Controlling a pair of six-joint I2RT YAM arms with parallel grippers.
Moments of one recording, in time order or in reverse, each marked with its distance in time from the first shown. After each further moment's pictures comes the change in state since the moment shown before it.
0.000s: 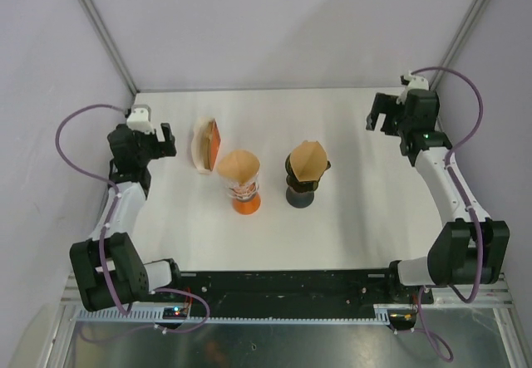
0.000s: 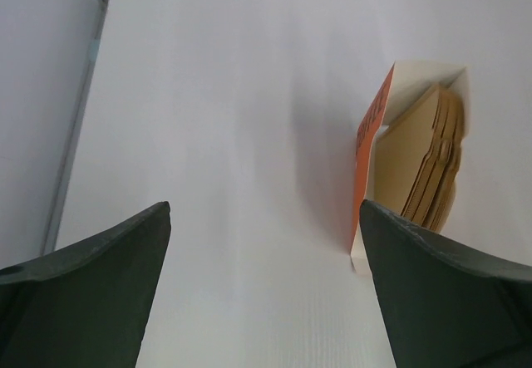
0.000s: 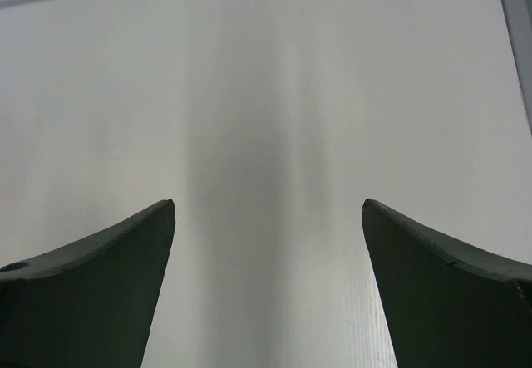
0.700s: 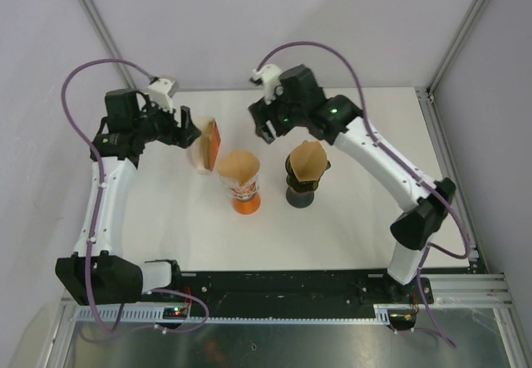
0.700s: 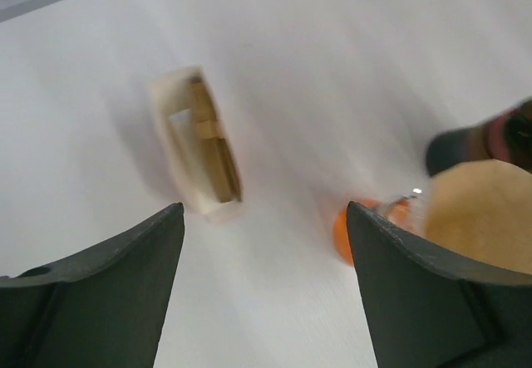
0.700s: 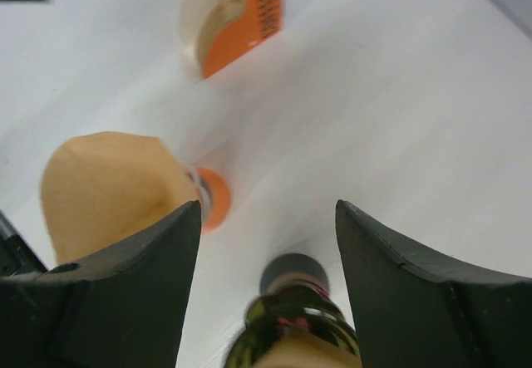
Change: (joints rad) left arm -0.211 0.017 0.529 -0.758 0.325 0.122; right arm 0.747 0.431 0.774 -0.474 -0.053 -0.211
